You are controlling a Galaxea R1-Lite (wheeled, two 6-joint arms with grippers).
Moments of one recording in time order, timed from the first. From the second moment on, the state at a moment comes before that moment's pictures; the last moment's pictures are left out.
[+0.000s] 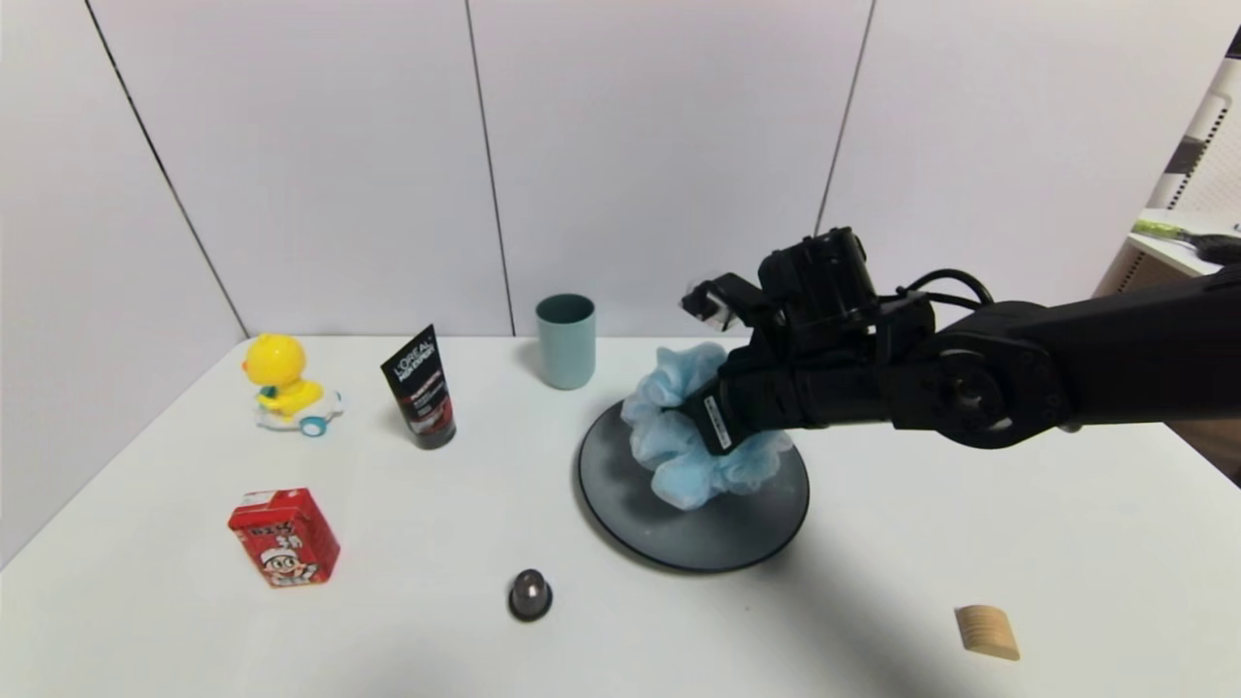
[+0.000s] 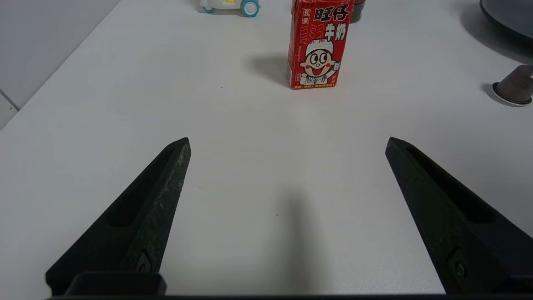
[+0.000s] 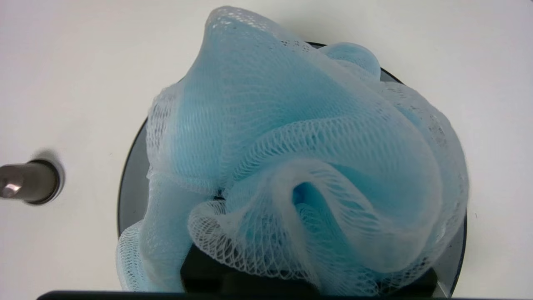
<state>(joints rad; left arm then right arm) 0.00 0.00 -0.04 0.11 0.01 -0.02 0.57 1.95 -1.31 -0.05 0.15 -0.13</state>
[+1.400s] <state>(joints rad) 0.00 0.00 -0.04 0.11 0.01 -0.02 0.39 1.11 -0.85 -0.05 0.26 -0.09</state>
